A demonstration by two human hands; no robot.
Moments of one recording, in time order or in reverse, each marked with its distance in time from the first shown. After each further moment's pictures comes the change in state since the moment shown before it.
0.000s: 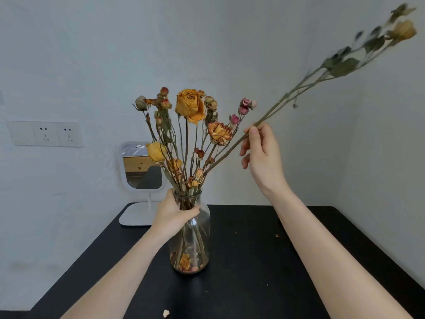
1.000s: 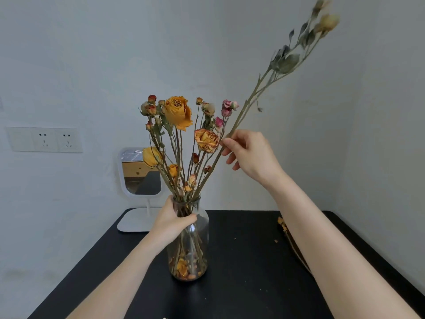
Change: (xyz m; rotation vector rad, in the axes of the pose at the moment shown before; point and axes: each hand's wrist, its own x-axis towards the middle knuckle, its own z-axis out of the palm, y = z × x) left_hand 0.000 -0.002 -0.003 -0.076 -0.086 -0.079; right_hand 0.017 -0.023 0.006 -0.361 -0.255 0.063
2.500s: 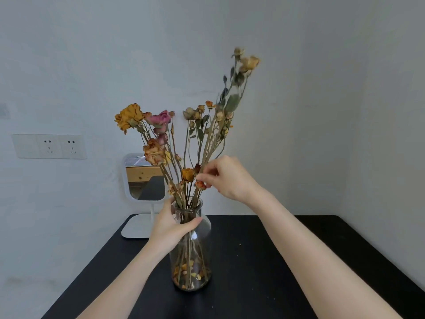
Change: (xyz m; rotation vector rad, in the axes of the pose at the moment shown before) left_hand -0.002 -0.007 -0.010 -0.066 0.106 0.126; right_hand -0.002 0.005 0.041 -0.261 -0.314 -0.106
